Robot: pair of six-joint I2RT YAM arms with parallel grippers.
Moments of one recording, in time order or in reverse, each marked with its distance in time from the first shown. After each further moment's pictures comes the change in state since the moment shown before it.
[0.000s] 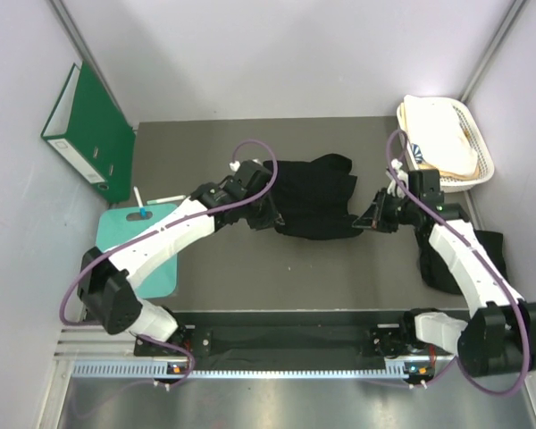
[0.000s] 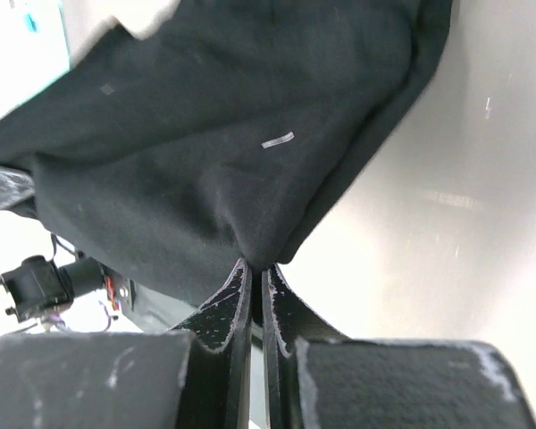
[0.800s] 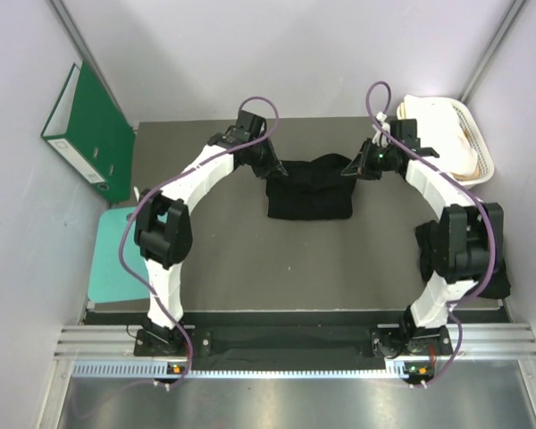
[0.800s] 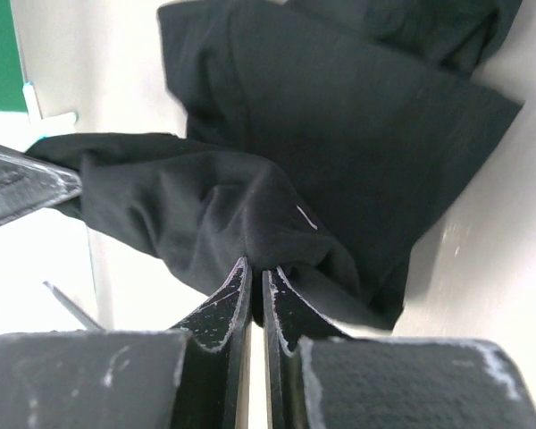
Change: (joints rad) left arm 0.286 0.552 0.509 0.073 0.261 0.178; right arm -0.002 0.600 0.481 0.197 0.016 0.008
